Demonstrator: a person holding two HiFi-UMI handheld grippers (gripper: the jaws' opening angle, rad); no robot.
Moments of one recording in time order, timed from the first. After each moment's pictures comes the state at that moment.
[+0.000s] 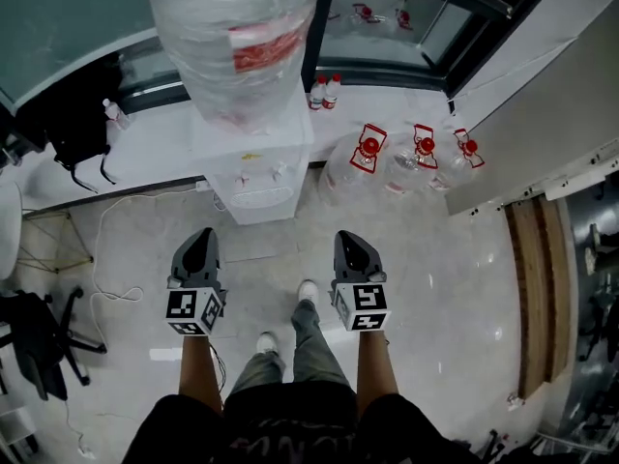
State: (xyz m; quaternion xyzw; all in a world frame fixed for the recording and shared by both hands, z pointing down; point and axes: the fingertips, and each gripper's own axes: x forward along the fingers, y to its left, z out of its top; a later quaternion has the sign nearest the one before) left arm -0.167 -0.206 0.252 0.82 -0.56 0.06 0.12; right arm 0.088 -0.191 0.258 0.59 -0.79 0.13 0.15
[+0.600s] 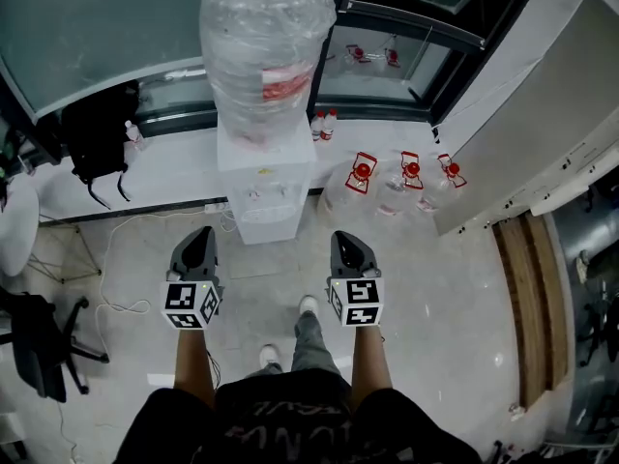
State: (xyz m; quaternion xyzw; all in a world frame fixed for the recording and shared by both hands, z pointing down) left arm -0.212 -0.146 0.144 0.83 -0.56 0.04 0.07; right arm 0.050 -0.132 0.157 0.59 -0.79 0.07 0.15
